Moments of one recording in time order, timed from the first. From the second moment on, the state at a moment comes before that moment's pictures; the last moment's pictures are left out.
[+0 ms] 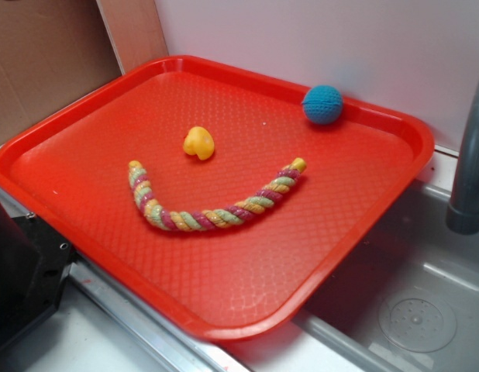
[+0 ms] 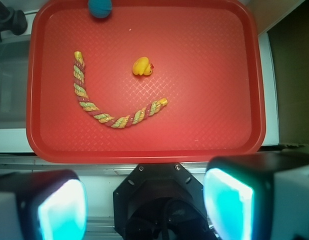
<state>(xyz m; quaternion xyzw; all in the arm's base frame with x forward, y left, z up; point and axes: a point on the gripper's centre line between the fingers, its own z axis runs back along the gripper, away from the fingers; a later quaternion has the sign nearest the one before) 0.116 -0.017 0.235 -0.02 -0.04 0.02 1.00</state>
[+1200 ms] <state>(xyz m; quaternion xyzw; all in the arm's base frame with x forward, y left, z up) 0.211 -0.032 0.166 0.00 -0.17 0.11 0.98</state>
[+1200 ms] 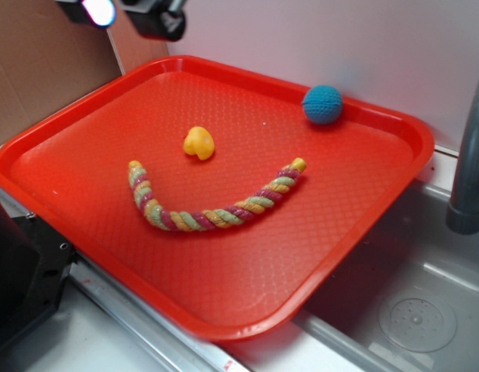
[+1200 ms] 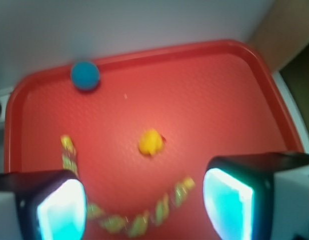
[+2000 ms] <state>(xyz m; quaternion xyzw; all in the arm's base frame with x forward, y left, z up) 0.309 -0.054 0.082 0.01 -0.16 0.13 0.98</state>
